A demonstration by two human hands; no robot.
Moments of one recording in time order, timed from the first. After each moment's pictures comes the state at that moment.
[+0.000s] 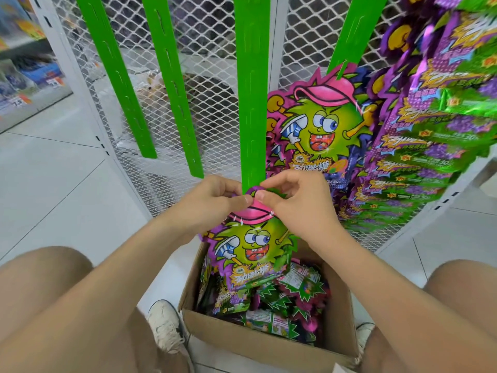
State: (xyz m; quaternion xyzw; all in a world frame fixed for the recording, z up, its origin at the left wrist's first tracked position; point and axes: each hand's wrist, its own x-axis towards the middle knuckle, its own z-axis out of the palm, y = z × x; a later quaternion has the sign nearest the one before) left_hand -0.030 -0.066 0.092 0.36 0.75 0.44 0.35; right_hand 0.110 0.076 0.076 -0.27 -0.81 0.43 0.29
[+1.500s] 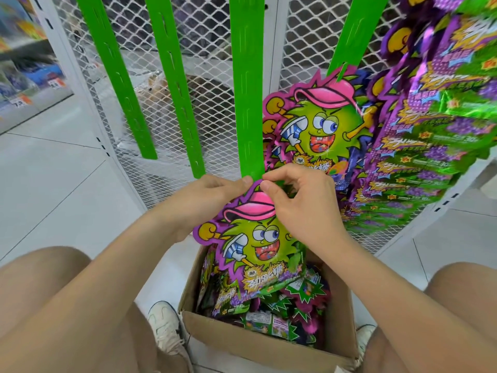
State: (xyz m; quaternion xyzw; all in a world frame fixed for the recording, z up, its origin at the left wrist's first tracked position) left_hand -0.034 -0.070 0.104 0.30 0.74 0.44 0.41; right_hand 0.116 0.069 0.089 -0.22 -0.84 0.34 0.35
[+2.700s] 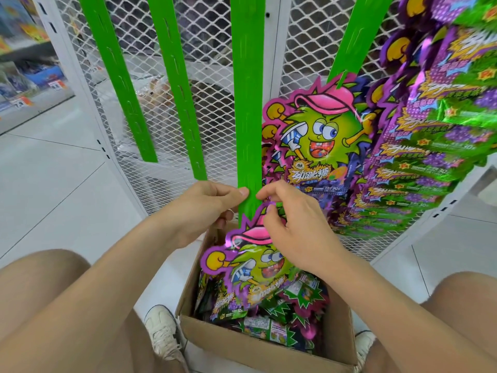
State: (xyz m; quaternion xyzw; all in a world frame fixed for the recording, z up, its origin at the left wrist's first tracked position) left_hand -0.038 -0.066 0.088 0.28 0.69 0.52 0.41; right_hand 0.133 0.057 0.083 -0.18 -0.91 0.31 0.20
